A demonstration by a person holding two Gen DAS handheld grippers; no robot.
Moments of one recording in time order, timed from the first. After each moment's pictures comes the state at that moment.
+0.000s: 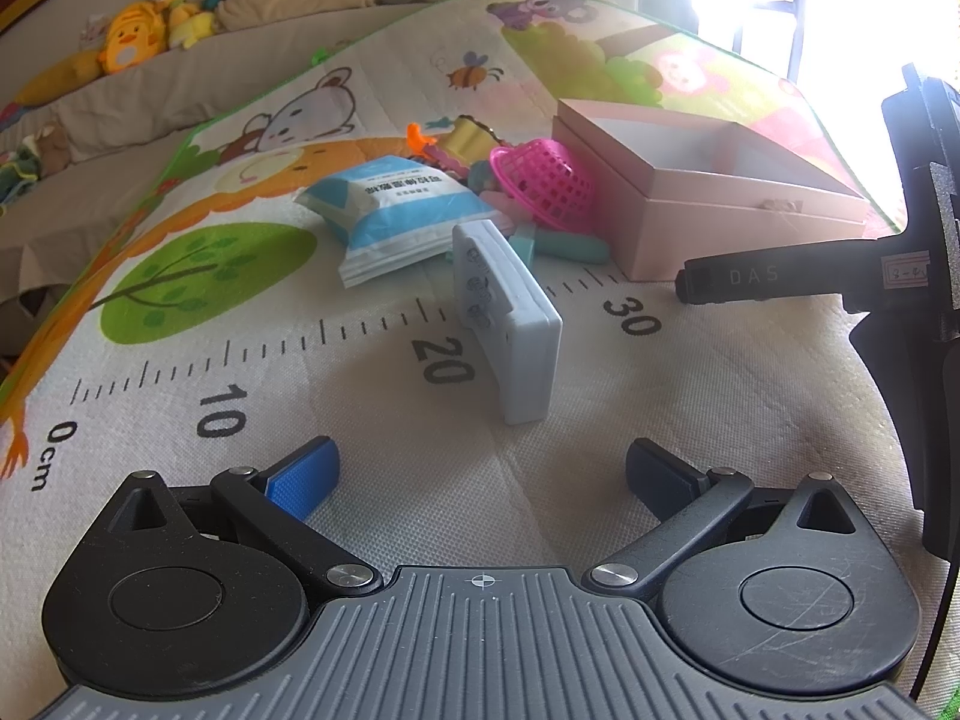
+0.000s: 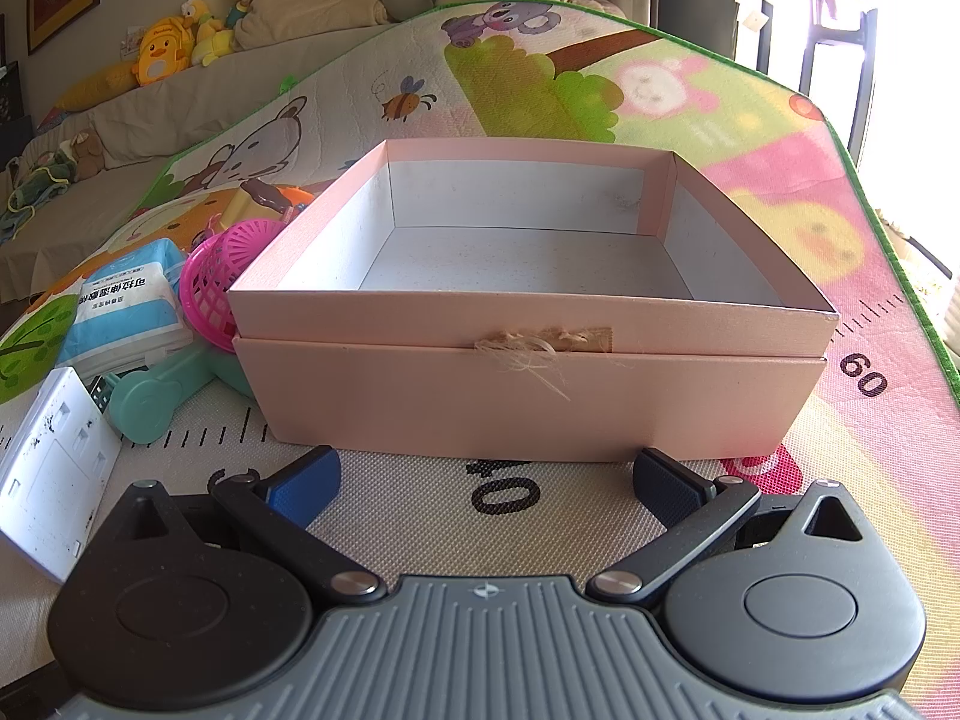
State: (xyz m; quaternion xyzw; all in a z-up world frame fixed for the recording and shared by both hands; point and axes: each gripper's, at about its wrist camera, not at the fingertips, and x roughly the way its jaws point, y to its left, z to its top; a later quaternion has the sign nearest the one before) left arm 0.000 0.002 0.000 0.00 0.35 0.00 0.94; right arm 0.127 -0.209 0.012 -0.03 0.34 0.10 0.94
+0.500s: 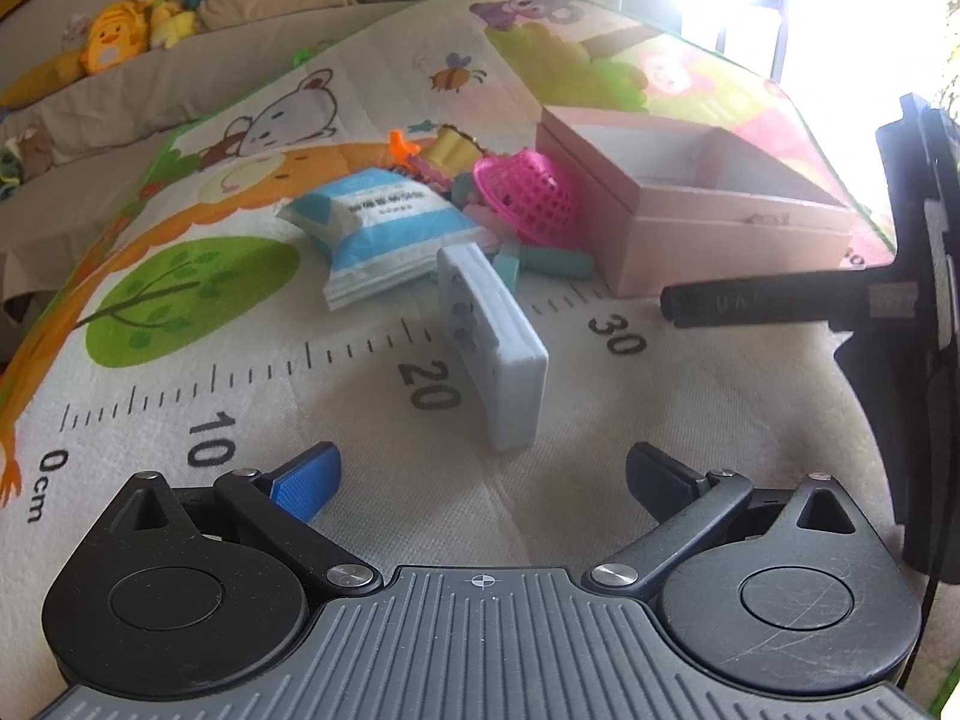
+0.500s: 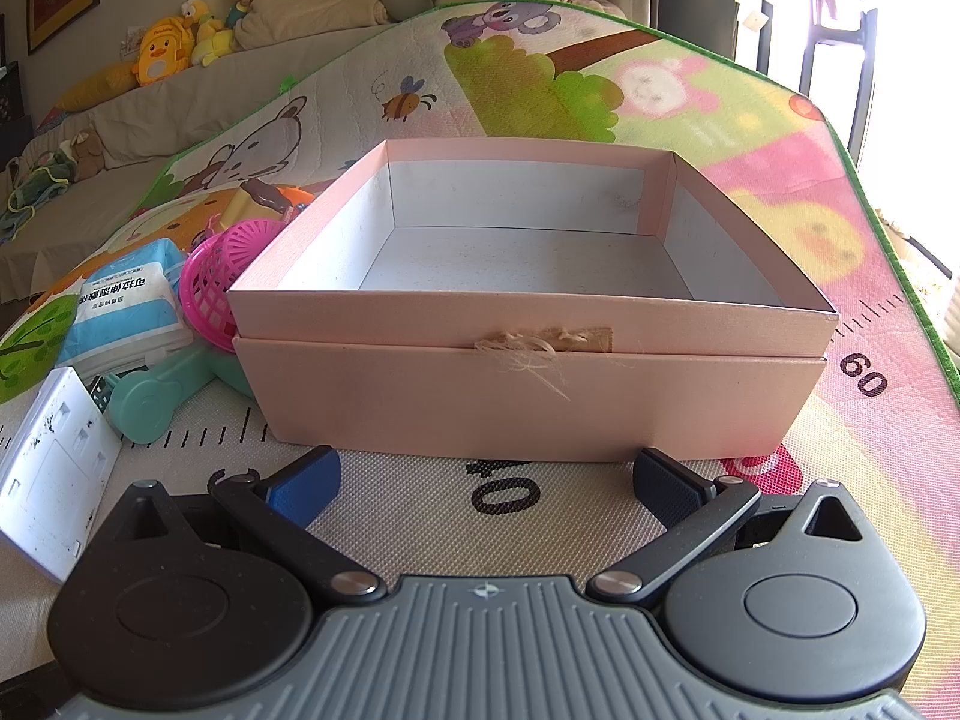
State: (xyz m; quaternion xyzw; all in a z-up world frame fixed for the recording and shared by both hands) left arm 0.008 0.003 0.014 0.00 0.35 -0.02 0.94; right arm 0.126 -0.209 0.012 -0.03 0.34 0.10 0.94
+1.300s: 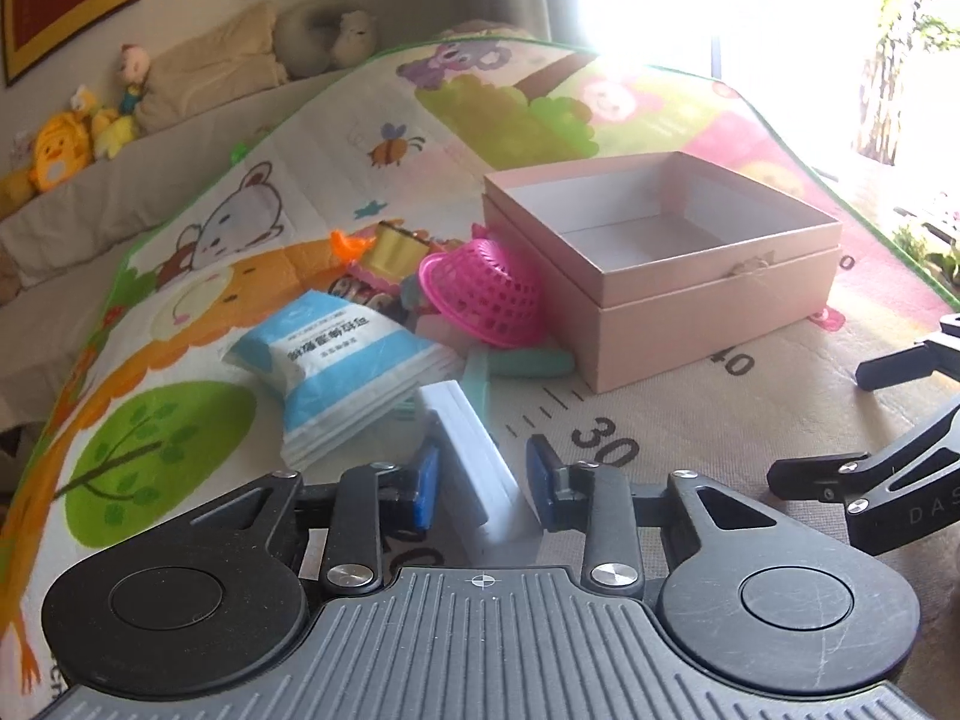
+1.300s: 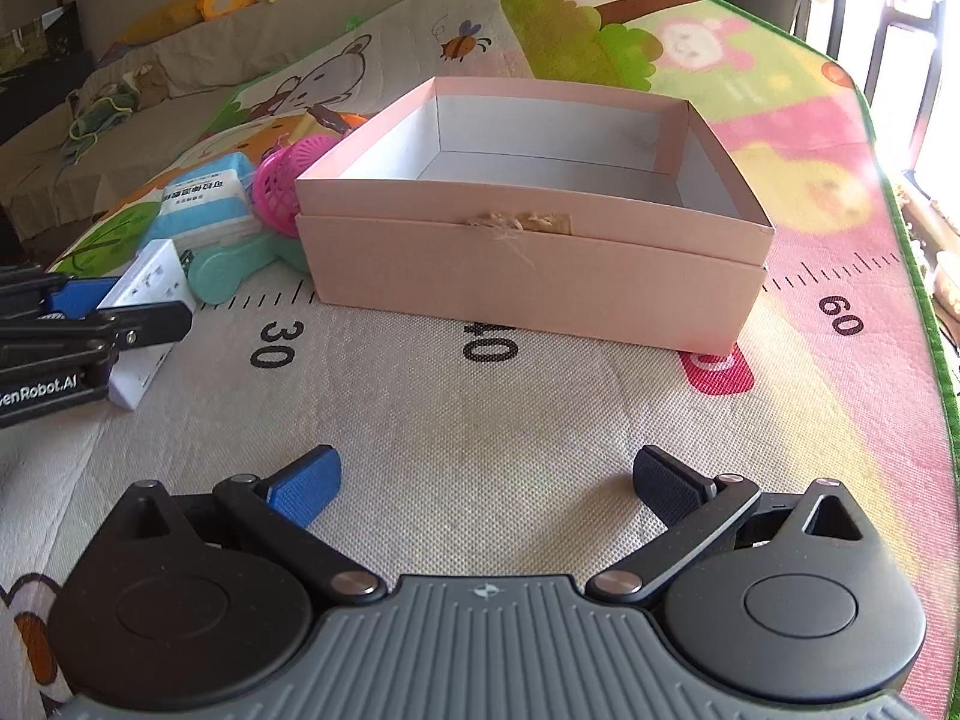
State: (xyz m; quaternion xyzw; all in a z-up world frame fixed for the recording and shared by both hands) left arm 0.049 -0.021 0.025 0.09 0.30 -0.07 0.95; right arm 0.068 -0.247 0.025 -0.06 0.39 0.17 0.90
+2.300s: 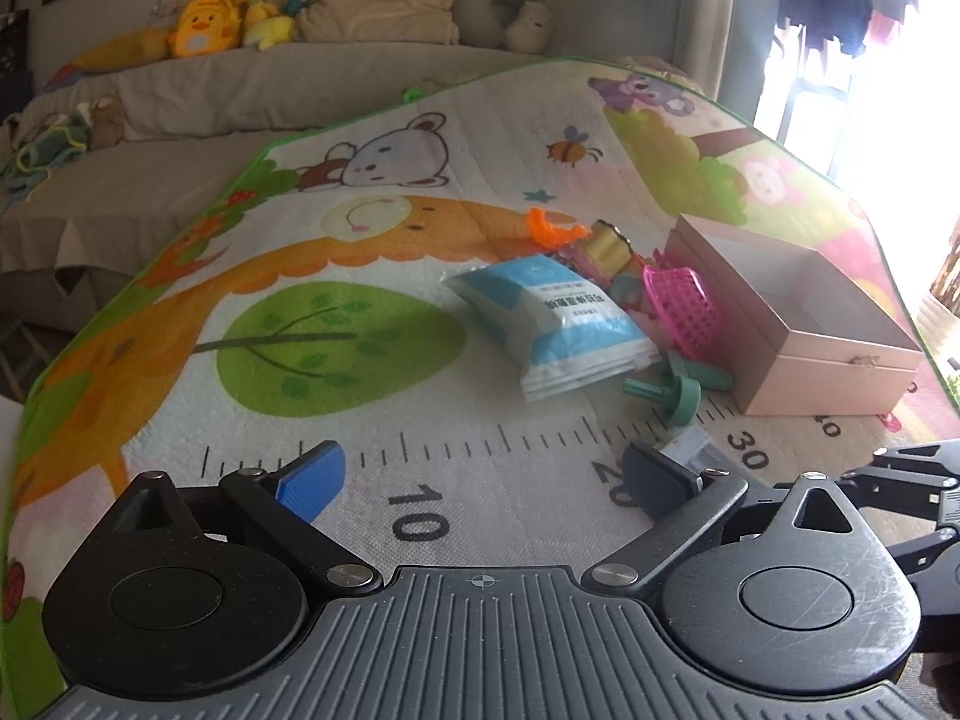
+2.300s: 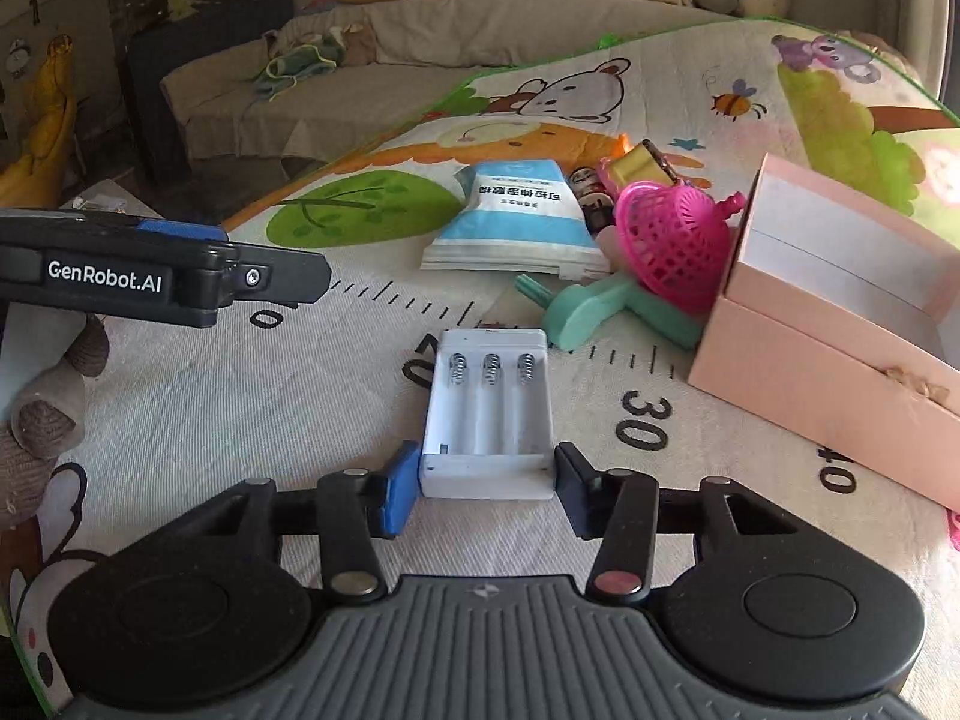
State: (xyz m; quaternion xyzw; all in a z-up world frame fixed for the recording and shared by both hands) left arm 0.008 0.088 0.037 -0.07 0.32 0.03 0.95; right arm 0.050 -0.143 0.039 -0.13 0.36 0.34 0.86
